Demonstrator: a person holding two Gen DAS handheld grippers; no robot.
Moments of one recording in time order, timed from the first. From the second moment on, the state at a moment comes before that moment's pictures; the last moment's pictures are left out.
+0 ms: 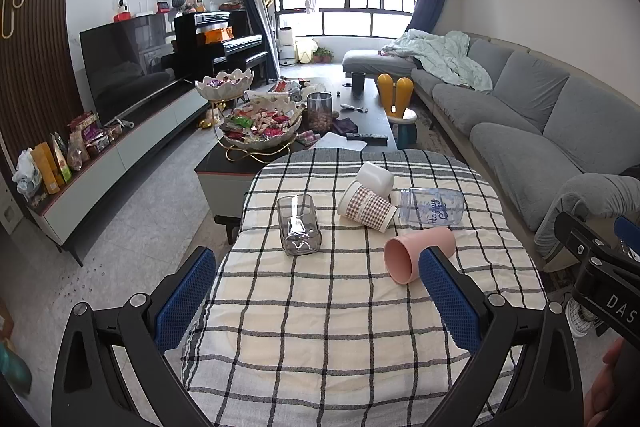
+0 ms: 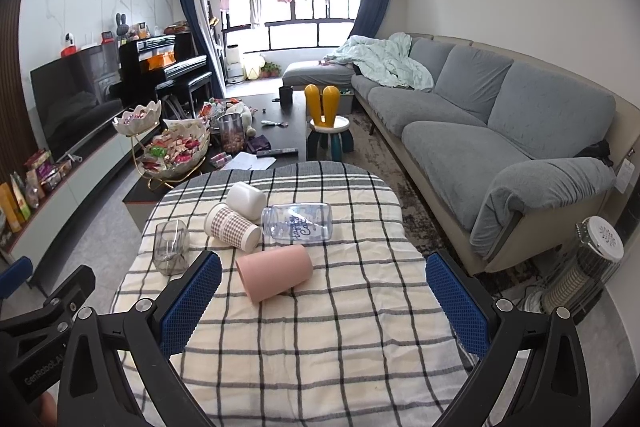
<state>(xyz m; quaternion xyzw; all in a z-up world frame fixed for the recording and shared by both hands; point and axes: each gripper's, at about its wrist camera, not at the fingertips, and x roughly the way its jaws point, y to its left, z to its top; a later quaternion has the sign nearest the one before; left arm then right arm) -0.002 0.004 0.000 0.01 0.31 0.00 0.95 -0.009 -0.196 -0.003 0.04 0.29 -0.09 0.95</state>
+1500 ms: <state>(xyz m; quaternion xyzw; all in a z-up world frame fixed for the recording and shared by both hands) 0.034 0.018 -0.025 0.00 0.34 0.02 0.94 0.036 -0.183 -0.023 0.02 0.33 -0.09 0.94</state>
